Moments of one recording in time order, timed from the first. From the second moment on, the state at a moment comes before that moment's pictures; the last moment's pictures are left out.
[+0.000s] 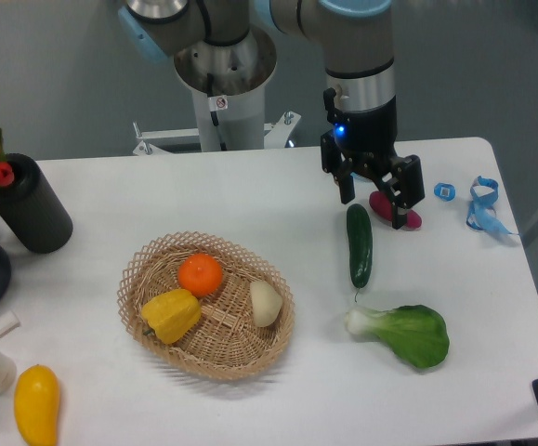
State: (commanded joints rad) arm 2.62 -1.64 -1.71 -0.89 1.48 1.45
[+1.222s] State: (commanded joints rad) arm 2.52 -1.77 -1.68 -0.83 1.47 0.97
